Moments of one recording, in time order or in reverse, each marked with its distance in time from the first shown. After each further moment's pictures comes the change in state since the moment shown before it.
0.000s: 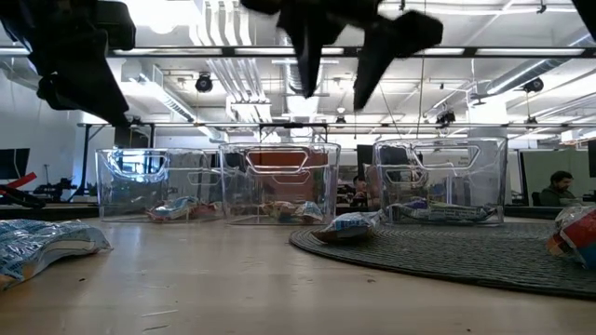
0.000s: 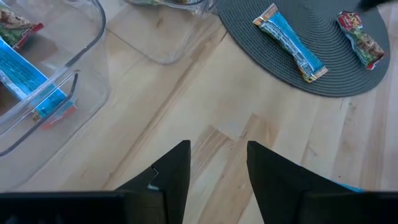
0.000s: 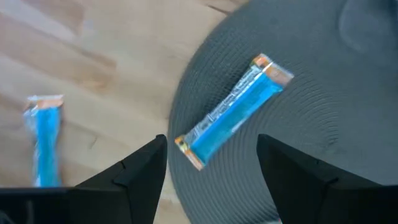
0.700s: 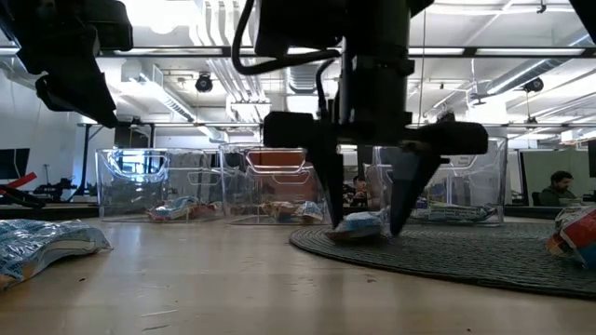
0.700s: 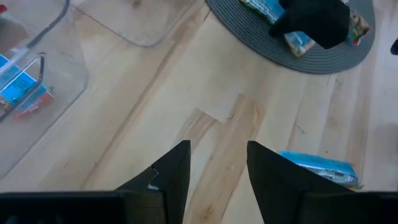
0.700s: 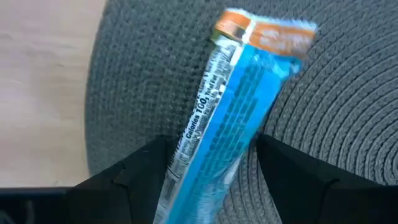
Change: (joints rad) left arm 0.000 0.000 0.000 0.002 0.087 0.036; right arm 0.011 0.035 -0.402 0.343 -0.005 0.292
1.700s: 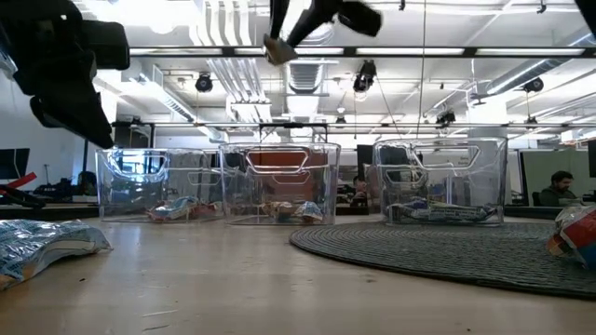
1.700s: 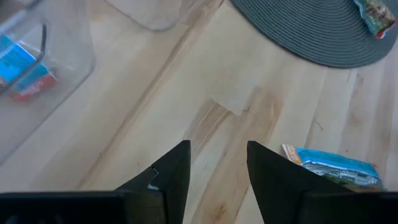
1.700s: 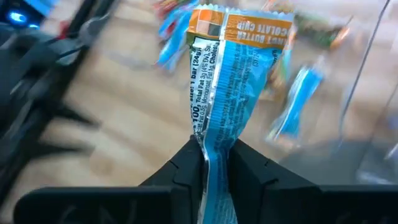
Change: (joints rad) left arm 0.000 0.000 -0.077 0.053 -0.005 -0.032; right arm -0.069 -0.100 0.448 -0.137 0.432 -0.412
